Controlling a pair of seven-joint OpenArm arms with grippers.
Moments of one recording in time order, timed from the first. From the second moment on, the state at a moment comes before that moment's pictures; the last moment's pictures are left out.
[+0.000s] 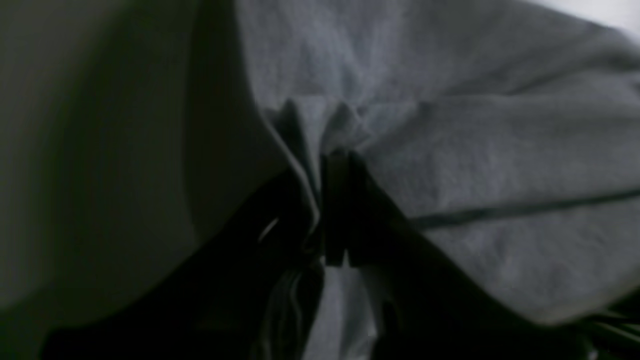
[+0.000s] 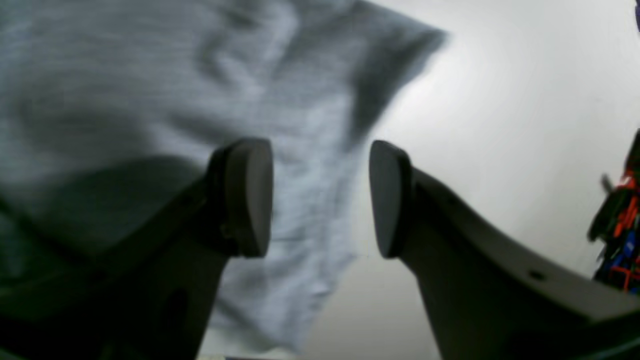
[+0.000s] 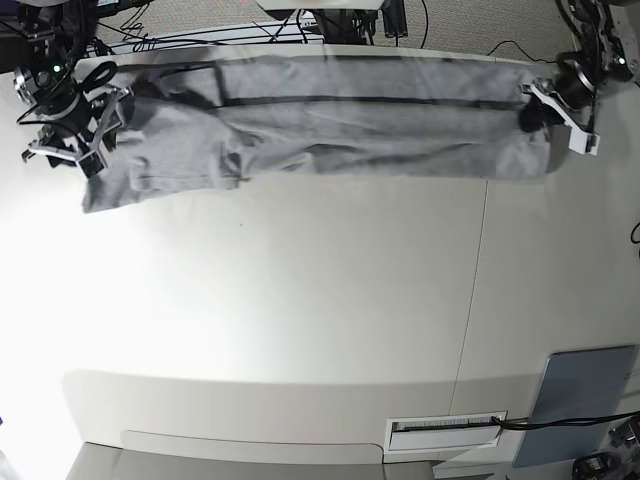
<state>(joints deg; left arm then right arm) 26.9 -22.2 -28.3 88.1 -39.2 -31.2 43.4 -31.7 34.6 17.2 112.2 6.8 21.4 -42.9</state>
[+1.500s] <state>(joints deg) 27.5 -4.5 20.3 120.7 -23.4 -10.8 47.7 -29.6 34.6 17.2 112.2 7.4 21.3 -40.8</state>
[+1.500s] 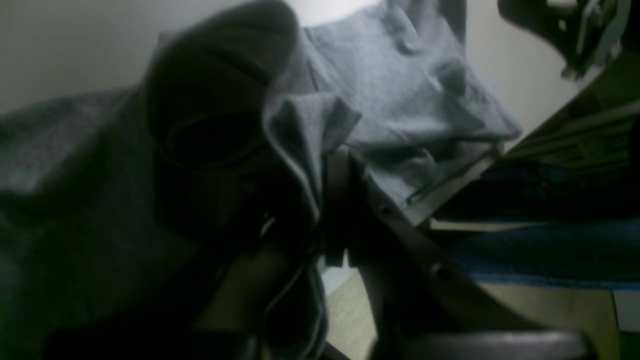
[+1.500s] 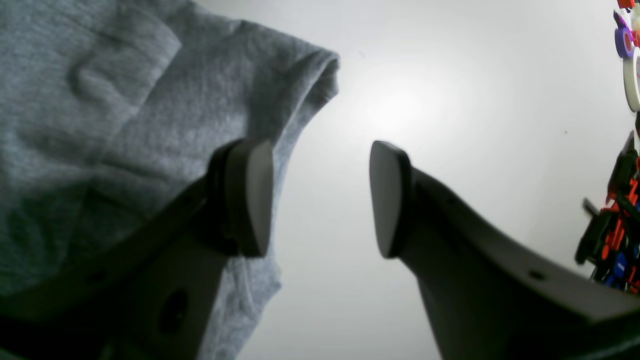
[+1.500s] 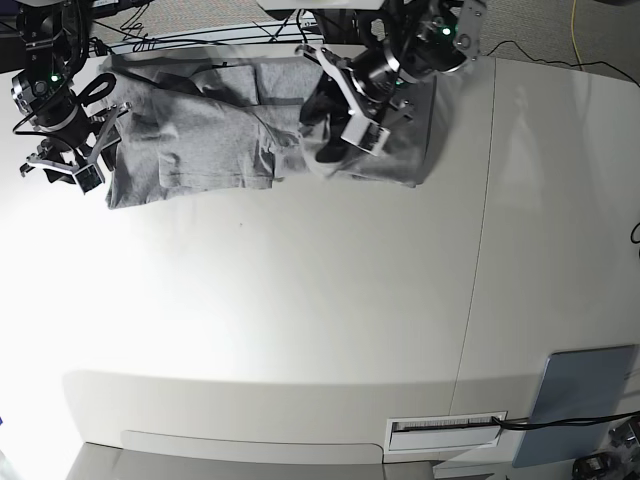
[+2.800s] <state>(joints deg) 23.7 -2.3 12.1 117.6 -24.6 -28.5 53.5 -32.0 28.5 39.8 103.5 38.1 26.5 -53.6</state>
